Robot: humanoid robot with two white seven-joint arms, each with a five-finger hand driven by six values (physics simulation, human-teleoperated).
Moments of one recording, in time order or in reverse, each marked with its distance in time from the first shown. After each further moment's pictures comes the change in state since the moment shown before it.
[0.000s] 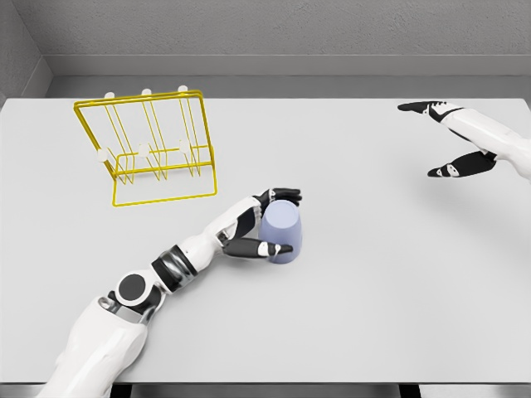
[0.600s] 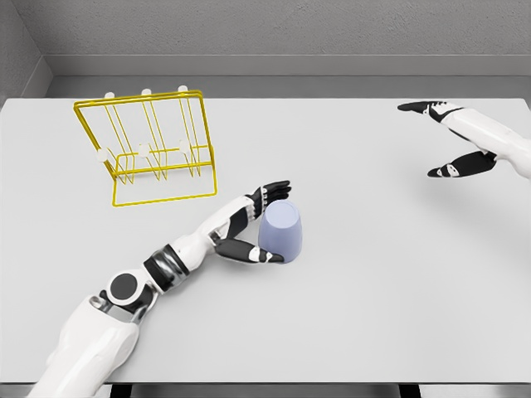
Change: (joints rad) left arm 0.000 0.032 0.002 -0.008 0.013 -0.001 -0.004; right arm -0.002 0.000 0.000 0.000 0.000 0.000 0.000
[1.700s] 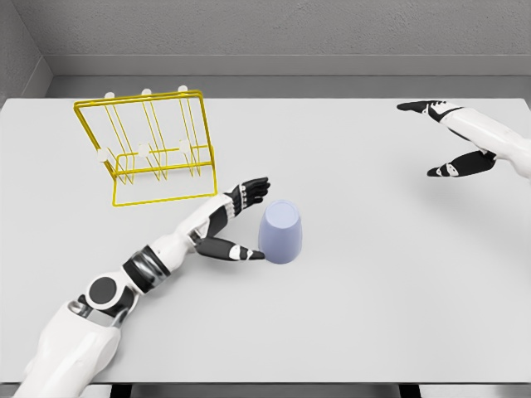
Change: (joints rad) left arm 0.040 0.048 0.055 -0.042 0.003 -0.001 0.004; right arm 0.000 0.000 0.002 -0.002 0.000 0.000 -0.001
